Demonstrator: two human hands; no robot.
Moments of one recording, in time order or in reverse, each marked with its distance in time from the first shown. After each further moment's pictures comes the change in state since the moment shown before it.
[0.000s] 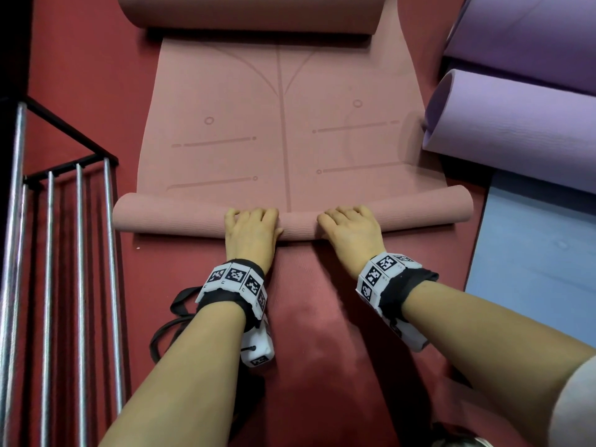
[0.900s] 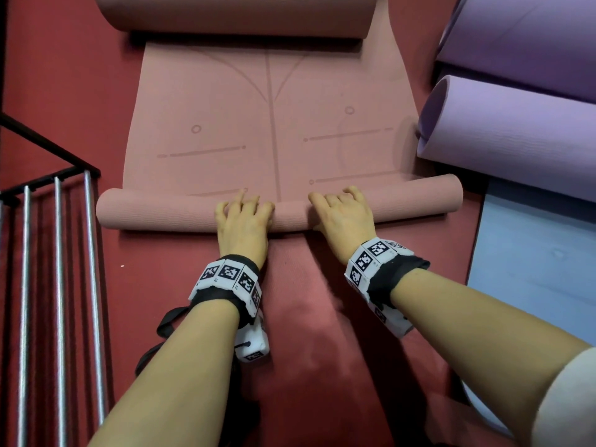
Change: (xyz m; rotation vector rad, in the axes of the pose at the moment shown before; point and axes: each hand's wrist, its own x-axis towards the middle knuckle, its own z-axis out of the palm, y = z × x) left_hand 0.035 -0.001 0.010 -0.016 0.038 -0.034; right_hand 0.042 0.014 0.001 -0.062 -0.083 0.130
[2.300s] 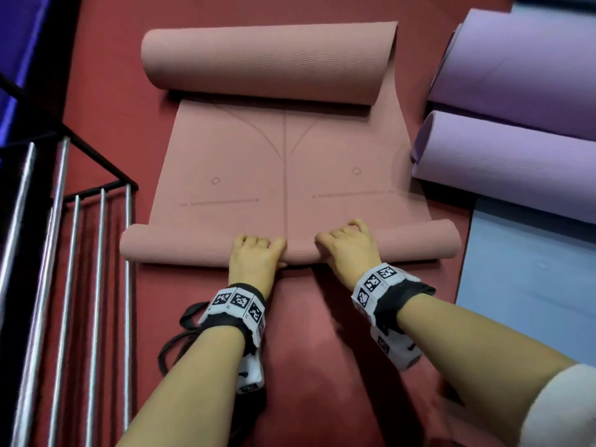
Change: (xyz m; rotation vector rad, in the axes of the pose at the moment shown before) left_hand -0.048 0.001 -0.037 0.158 -0.084 0.173; right_hand -0.036 -0.010 -0.040 0.106 -0.159 -0.083
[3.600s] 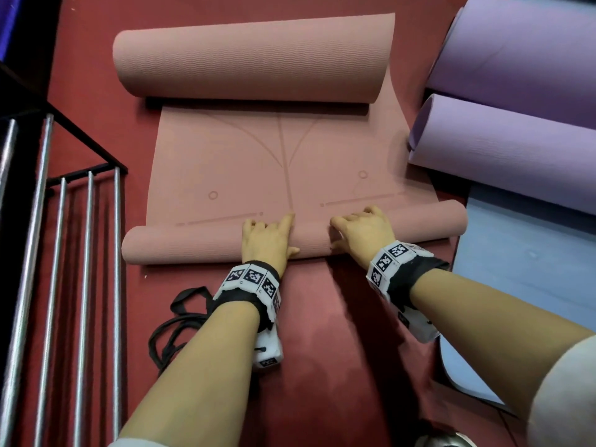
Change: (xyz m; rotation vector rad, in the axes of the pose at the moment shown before) left_hand 0.015 0.031 -0.009 -0.110 -0.208 -0.142; right_hand -0.002 0.035 -0.004 -0.051 -0.203 -0.014
